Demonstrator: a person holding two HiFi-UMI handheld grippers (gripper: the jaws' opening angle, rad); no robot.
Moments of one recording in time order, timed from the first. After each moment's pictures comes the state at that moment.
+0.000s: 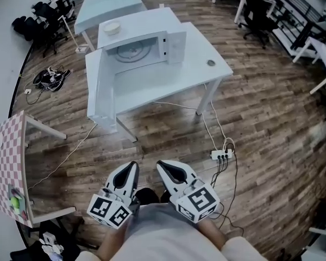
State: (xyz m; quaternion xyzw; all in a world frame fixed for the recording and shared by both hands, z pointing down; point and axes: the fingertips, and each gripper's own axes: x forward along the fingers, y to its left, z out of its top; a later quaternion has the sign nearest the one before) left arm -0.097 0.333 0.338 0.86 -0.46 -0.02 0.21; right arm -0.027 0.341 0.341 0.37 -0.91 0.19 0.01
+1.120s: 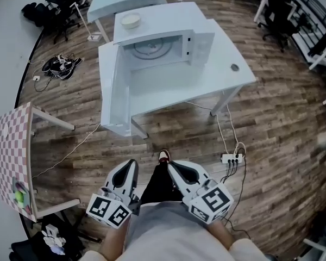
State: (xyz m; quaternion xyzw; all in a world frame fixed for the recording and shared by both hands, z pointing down) left arm -0.156 0.272 0.349 0.83 -0.51 -0.02 0.23; right arm -0.052 0.279 0.355 0.33 -0.92 0.23 0.02
